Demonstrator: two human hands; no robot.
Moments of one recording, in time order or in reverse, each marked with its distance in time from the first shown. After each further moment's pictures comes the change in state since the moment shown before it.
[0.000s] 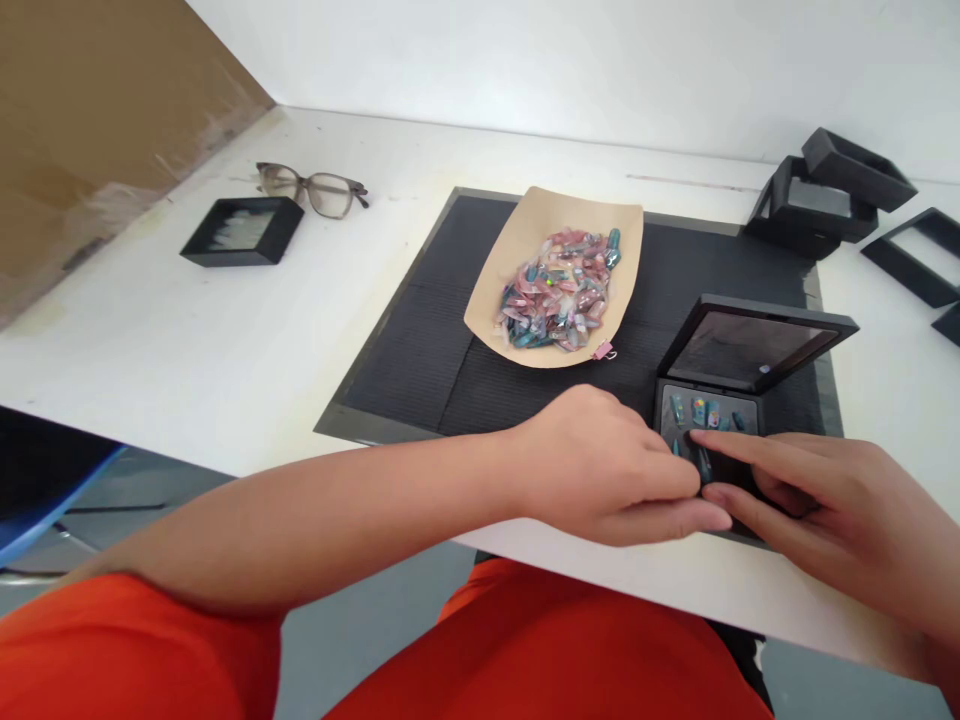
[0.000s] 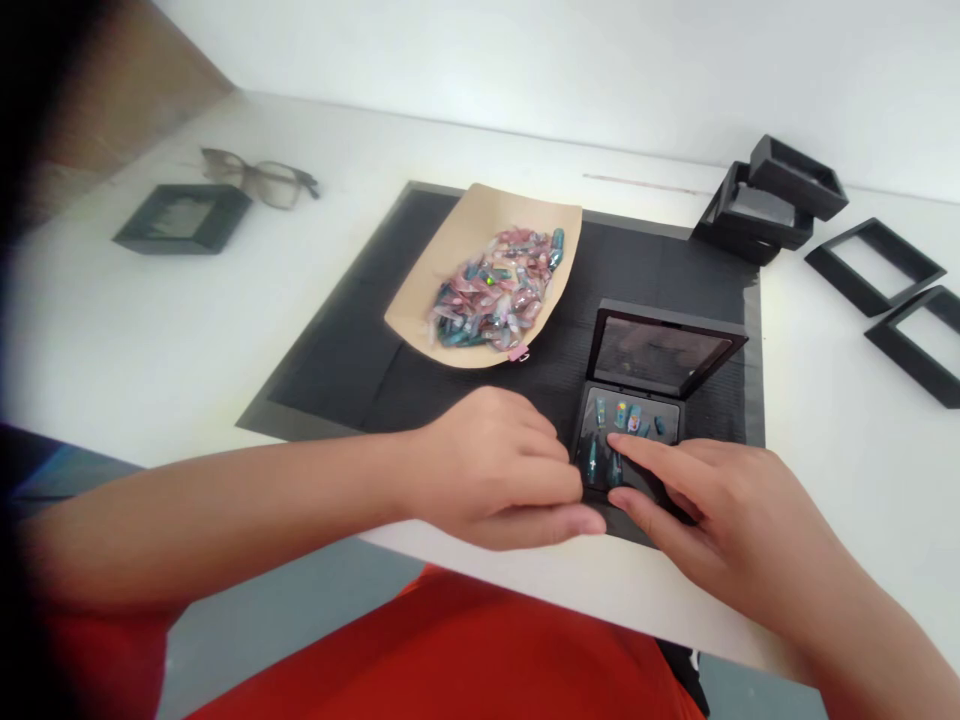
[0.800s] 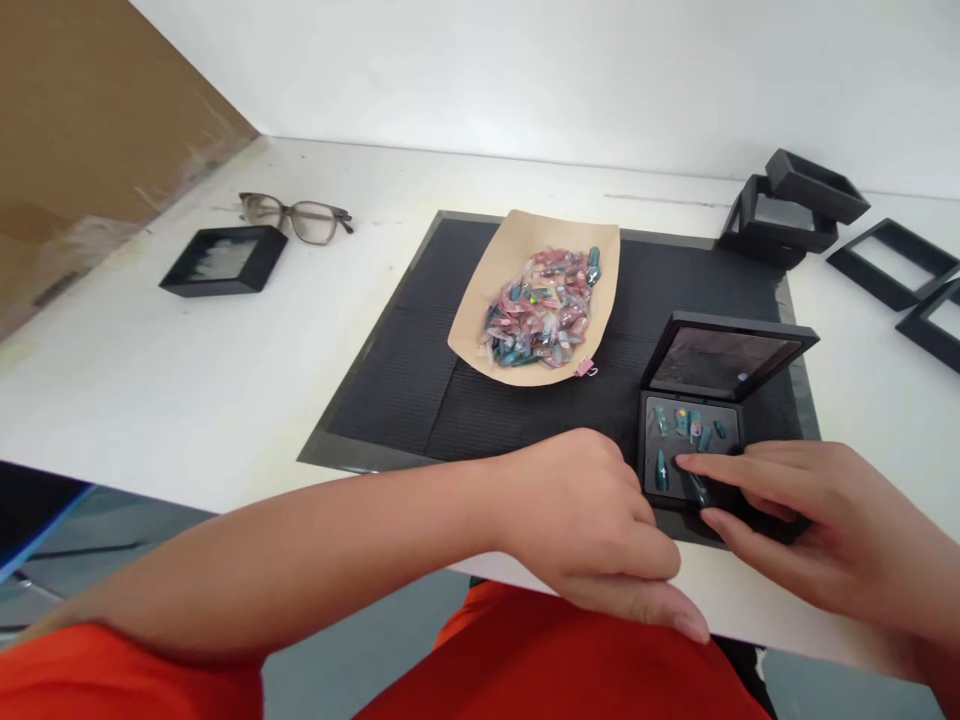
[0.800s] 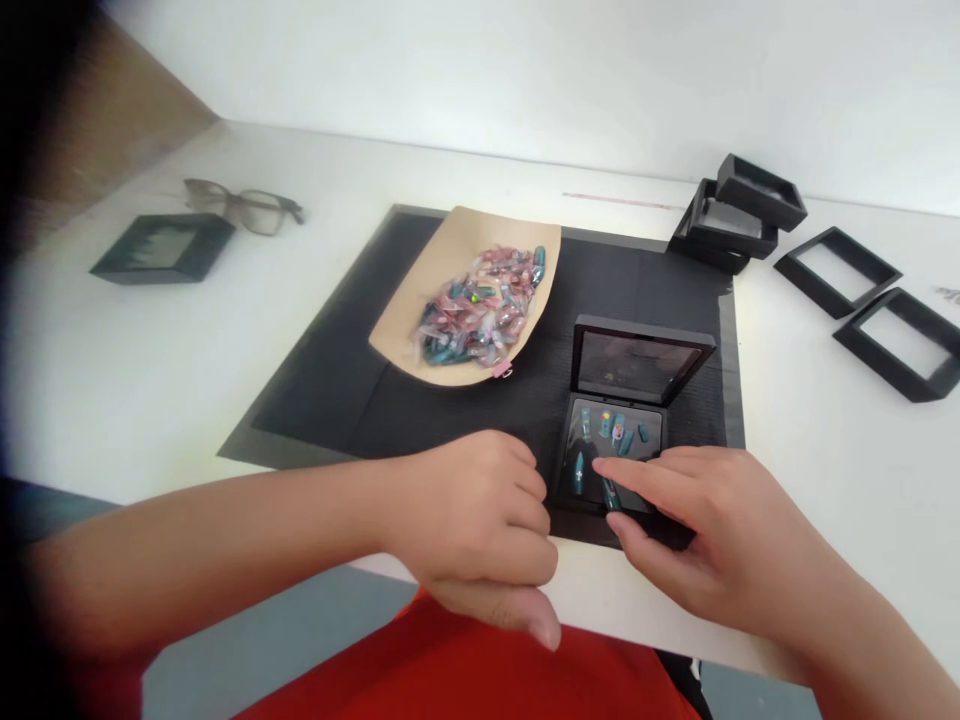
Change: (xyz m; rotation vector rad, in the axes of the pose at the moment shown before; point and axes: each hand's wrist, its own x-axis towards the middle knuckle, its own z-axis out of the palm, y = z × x) left_hand -0.002 0.003 -0.001 -0.172 -0.132 0.167; right_hand 0.000 -0.004 -0.003 0.060 -0.048 -0.032
